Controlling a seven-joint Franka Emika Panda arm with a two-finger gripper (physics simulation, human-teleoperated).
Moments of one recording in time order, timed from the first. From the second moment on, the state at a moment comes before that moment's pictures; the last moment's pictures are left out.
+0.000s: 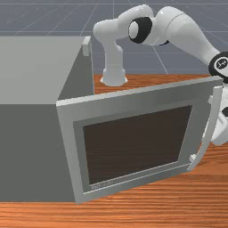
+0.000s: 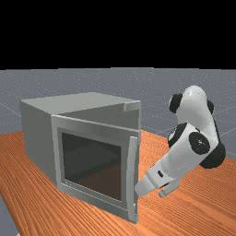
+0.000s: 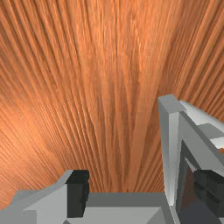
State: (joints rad) arm 0.61 1.17 -0.21 -0.70 -0.36 1.55 -0.25
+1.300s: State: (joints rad) arm 0.75 0.99 -0.20 -1.02 -0.48 1.83 -0.10
